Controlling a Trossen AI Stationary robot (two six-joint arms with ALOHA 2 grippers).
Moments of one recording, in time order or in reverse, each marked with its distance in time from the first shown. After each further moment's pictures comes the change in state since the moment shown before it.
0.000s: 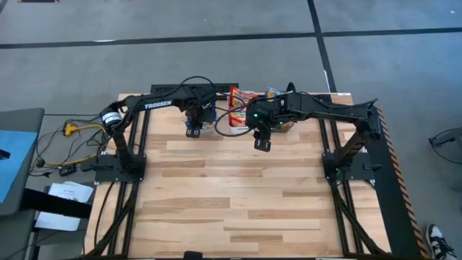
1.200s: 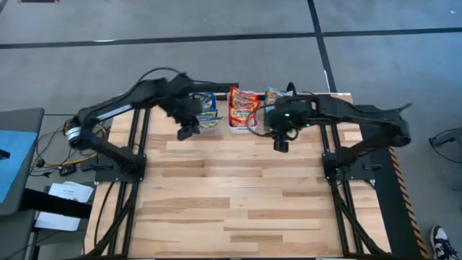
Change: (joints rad) left arm -0.072 -0.328 0.119 -0.151 0.356 -0.469; right arm 0.011 -0.269 -0.228 0.141 -0.005 -0.093
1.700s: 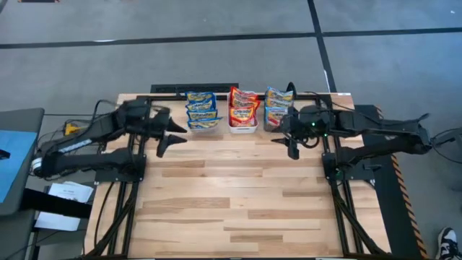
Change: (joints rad) left arm -0.064 -0.693 -0.664 0.630 0.037 -0.243; right arm 0.002 -0.387 -0.480 0.442 -0.061 0.036
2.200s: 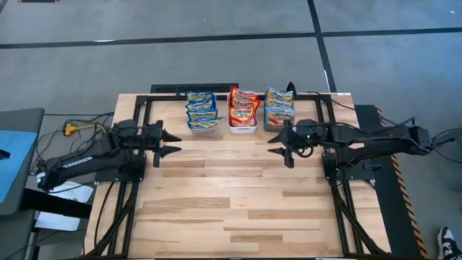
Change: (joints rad) left arm 0.000 -0.440 -0.509 0.298 -0.015 -0.074; right arm 0.000 -0.062 -0.396 0.406 -0.066 0.034
